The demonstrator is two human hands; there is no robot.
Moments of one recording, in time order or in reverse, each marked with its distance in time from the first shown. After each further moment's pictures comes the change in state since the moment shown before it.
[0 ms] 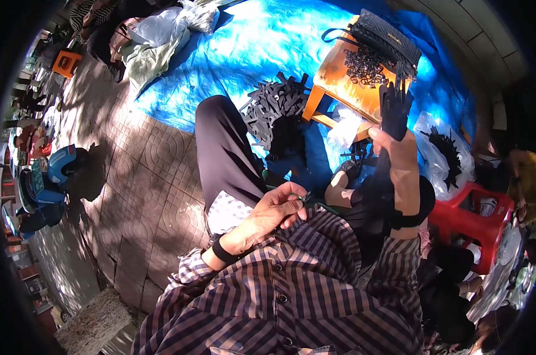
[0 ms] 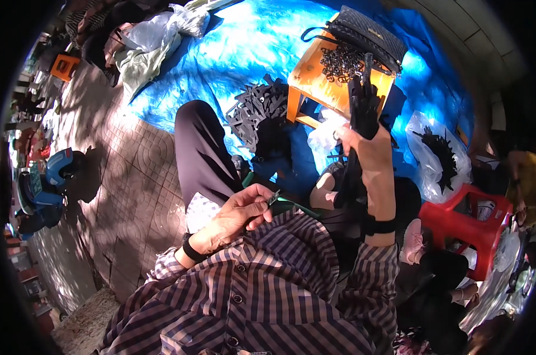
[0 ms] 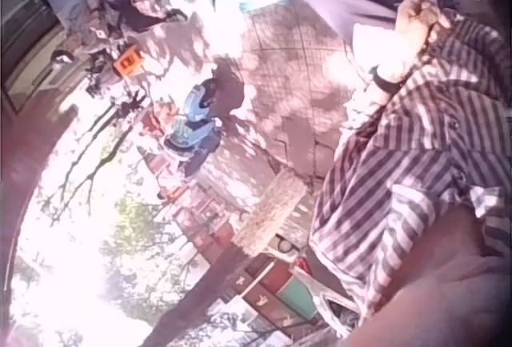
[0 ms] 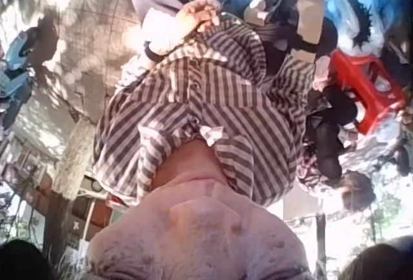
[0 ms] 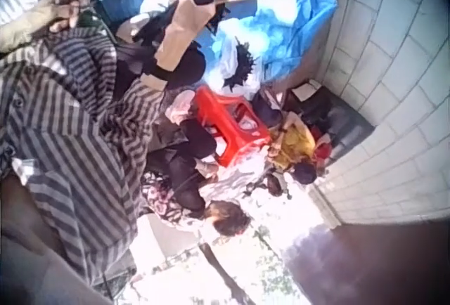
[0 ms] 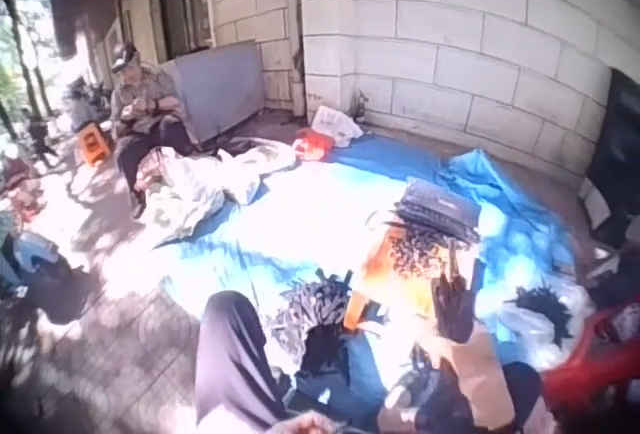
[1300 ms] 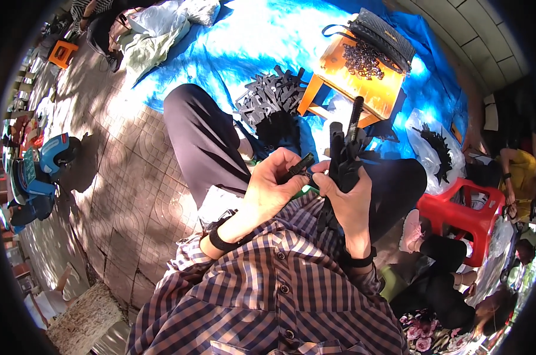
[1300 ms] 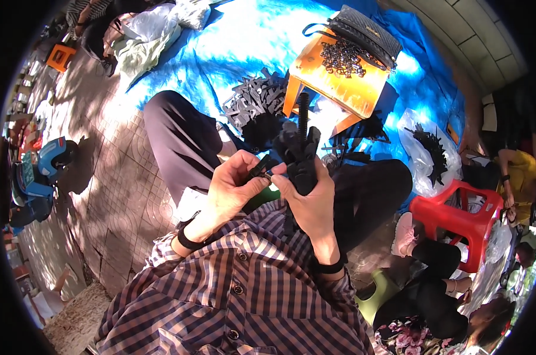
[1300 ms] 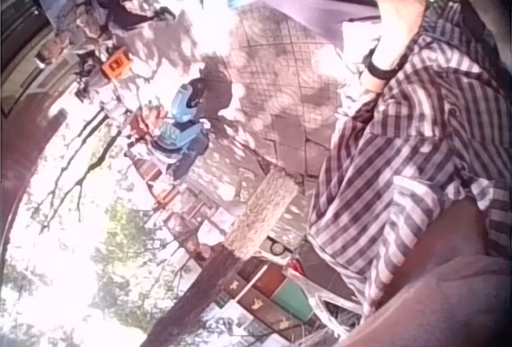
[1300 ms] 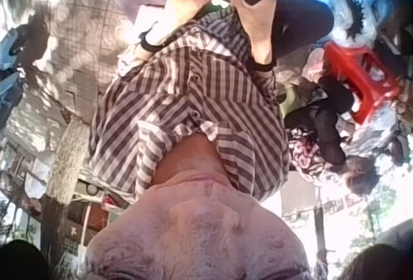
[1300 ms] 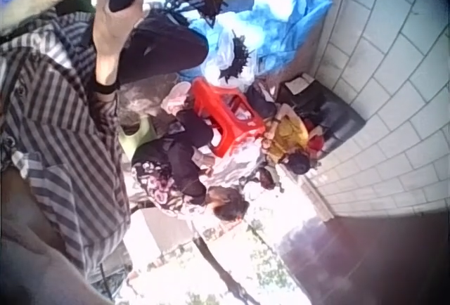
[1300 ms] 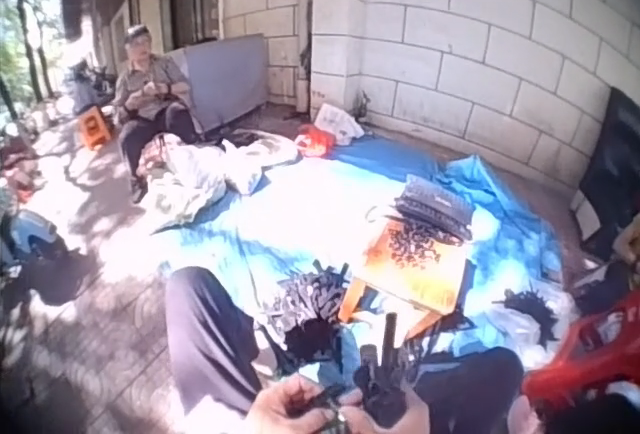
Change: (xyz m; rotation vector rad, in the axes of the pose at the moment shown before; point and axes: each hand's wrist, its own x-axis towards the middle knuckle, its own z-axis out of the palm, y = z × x) left_hand -0.016 0.013 0.025 0.251 0.163 0.436; right_hand -0.127 0.012 0.084 0.047 -0.057 -0.066
